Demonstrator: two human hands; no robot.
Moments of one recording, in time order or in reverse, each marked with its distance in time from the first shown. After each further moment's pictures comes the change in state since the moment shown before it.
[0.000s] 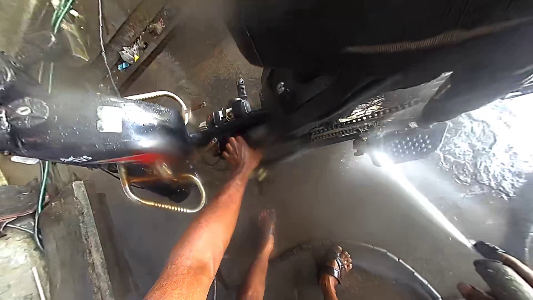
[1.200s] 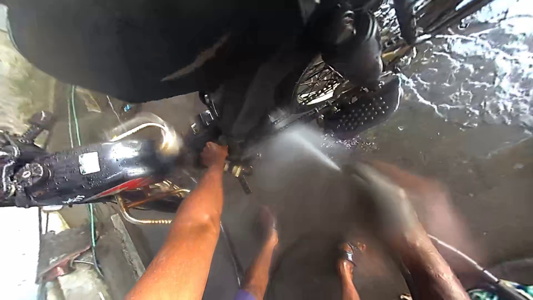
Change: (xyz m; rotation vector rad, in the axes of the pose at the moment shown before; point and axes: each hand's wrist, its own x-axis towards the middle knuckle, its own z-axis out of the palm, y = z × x) left_hand 0.012 0.046 0.010 0.143 0.040 -0.213; right_hand 0.075 0.058 0.067 0.266 -0.025 -0.031
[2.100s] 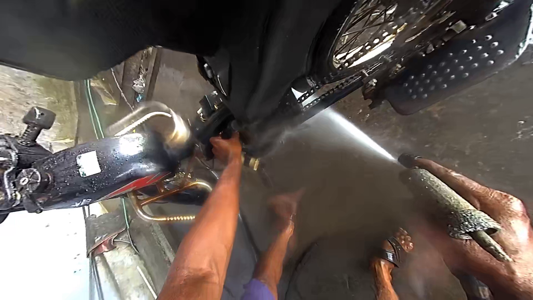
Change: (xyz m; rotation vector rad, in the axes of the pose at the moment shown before) left_hand 0.002 -0.014 0.022 -0.352 0.182 -0.128; right_hand 0.004 0.021 0.030 -0.029 0.035 -0.047
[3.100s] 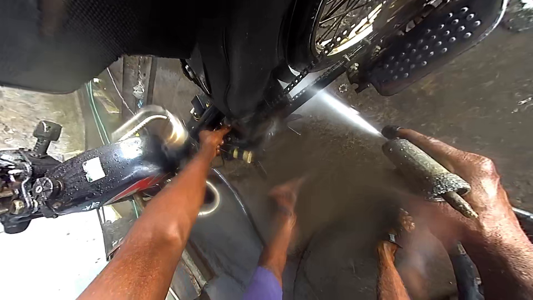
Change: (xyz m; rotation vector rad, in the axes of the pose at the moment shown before) left_hand 0.051 -0.001 -0.020 -0.008 -0.392 -0.069; right_hand 0.010 -0.007 -0.008 0.005 0.020 0.030
